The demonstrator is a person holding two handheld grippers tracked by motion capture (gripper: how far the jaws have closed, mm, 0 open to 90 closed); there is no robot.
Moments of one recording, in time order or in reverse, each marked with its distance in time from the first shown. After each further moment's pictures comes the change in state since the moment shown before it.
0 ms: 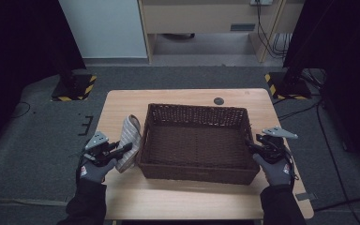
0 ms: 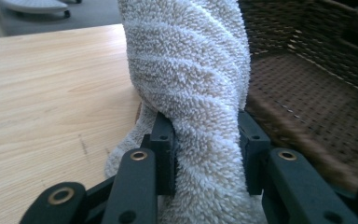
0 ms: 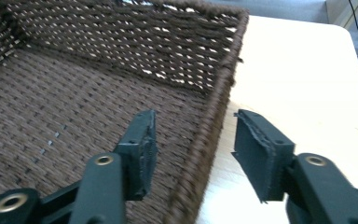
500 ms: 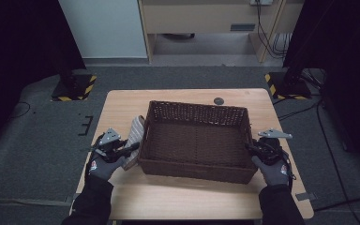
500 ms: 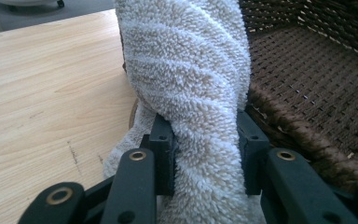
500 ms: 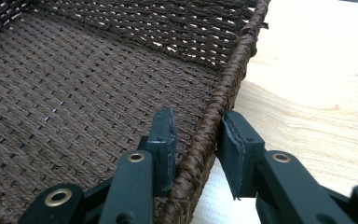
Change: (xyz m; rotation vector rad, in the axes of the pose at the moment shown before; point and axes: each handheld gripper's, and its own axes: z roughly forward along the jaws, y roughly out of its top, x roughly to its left) left arm 0.003 0.003 0.035 0.081 0.012 0.058; right arm 0.005 -0.006 0.010 0.070 0.027 -0.030
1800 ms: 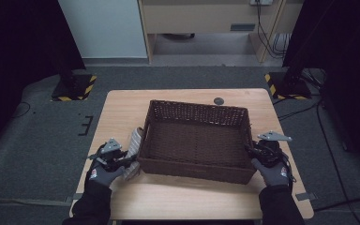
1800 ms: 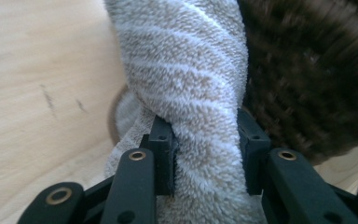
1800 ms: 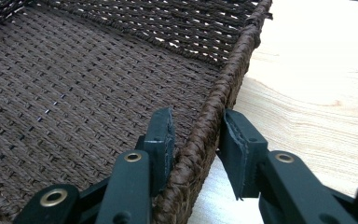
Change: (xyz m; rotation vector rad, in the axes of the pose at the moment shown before) left arm -0.004 -0.029 -0.008 0.046 -0.026 -0.038; right arm 0.002 -0.007 -0.002 0.002 0.002 -0.012
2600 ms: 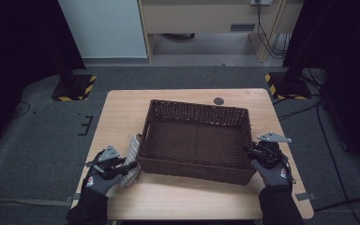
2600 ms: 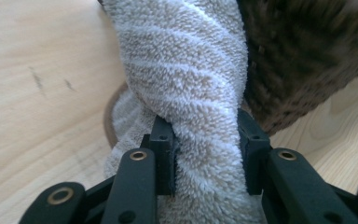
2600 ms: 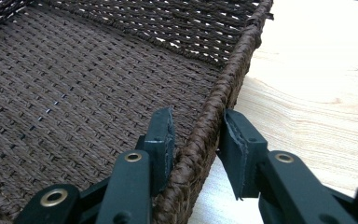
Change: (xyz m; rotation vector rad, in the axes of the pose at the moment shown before) left arm -0.010 -0.017 -0.012 0.017 -0.015 0.023; right arm 0.003 -0.002 -0.002 -0.006 -0.008 0.006
